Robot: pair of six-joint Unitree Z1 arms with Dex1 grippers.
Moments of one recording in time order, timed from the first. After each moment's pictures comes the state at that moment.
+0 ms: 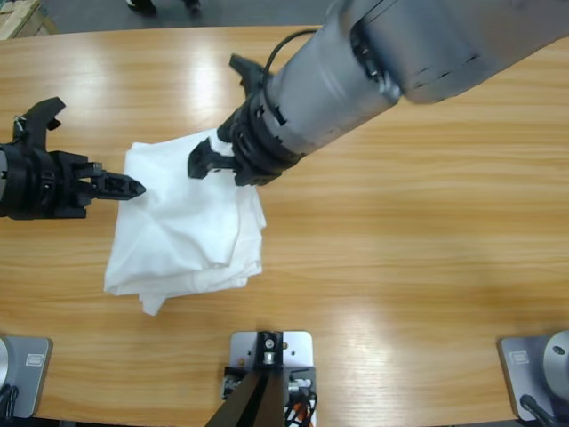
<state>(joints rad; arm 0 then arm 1) -0.80 1.41 -0.86 0.51 0.05 -0.75 0.96 1.86 -1.41 0.45 0.31 0.74</state>
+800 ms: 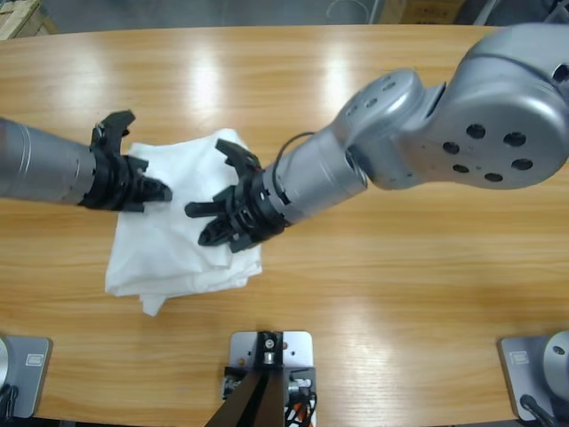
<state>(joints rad) -0.78 1.63 -0.84 0.32 -0.01 -0.68 0.96 1.97 -1.05 -0.09 0.65 0.73</state>
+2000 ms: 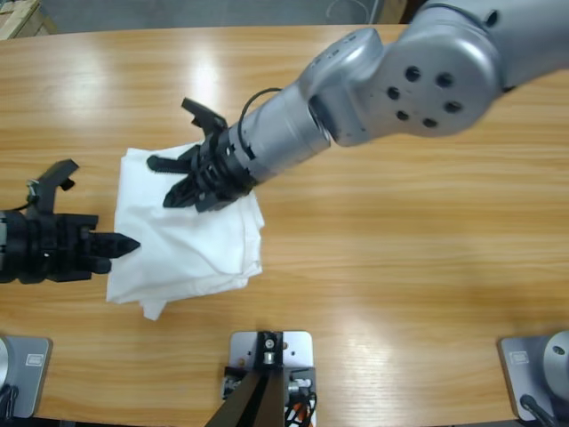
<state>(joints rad) -0.88 1.34 -0.60 0.26 -0.11 -0.77 0.90 2.07 -1.26 -0.05 0.72 0.69</state>
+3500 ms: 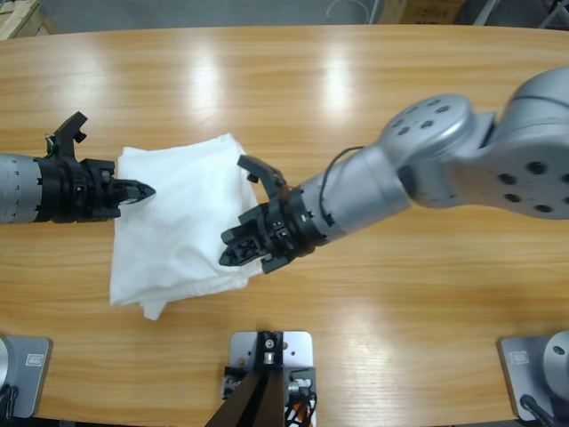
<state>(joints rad) -0.72 1.45 -0.64 0.11 -0.09 -0.83 0.92 1.92 -0.88 -0.25 0.76 0.60</state>
